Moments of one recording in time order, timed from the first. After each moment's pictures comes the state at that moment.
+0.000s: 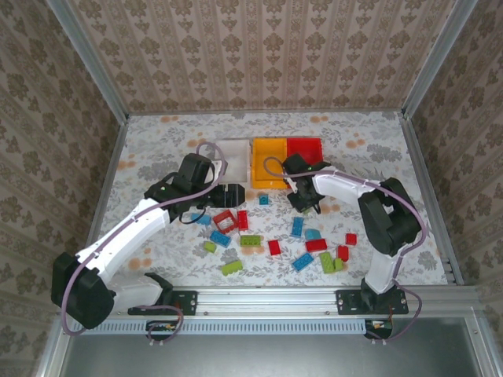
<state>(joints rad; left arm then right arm) -0.61 1.20 0.97 -0.59 0.27 -0.48 0.50 1.80 1.18 -0.75 0.14 0.04</state>
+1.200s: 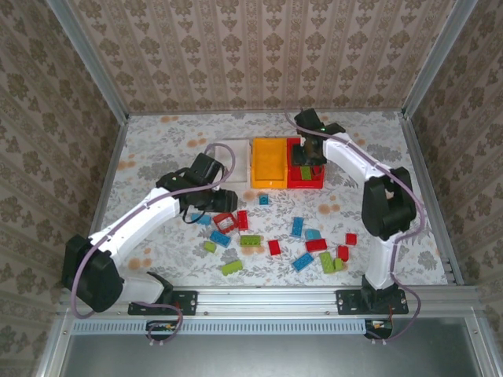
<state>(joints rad) -0.63 1.33 1.05 -0.83 0.11 -0.45 0.35 1.91 1.62 -0.82 0.07 0.32</state>
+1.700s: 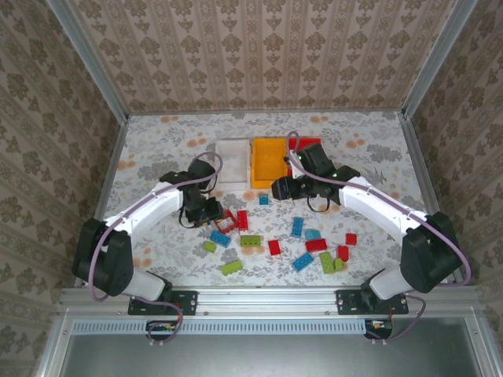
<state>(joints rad) -0.52 1.44 0.97 -0.91 0.21 -0.72 0.52 1.47 1.07 -0.50 -0.30 0.36</state>
